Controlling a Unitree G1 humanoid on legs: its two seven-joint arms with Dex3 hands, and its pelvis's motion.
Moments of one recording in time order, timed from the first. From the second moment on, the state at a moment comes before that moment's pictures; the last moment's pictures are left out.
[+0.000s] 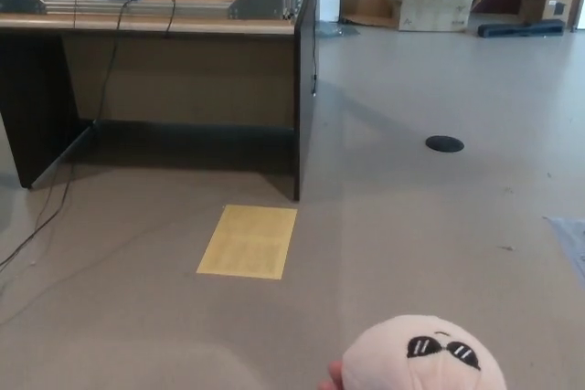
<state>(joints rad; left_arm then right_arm) -0.10 0.39 0.39 0.65 -0.17 -0.06 -0.23 -0.22 -0.32 -0.07 0.89 -0.11 -0.26 0.02</state>
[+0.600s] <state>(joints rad) -0.31 0.64 0.42 0.22 -0.31 -0.03 -0.43 -0.24 -0.32 -0.09 0.96 -0.10 -0.38 0.01</state>
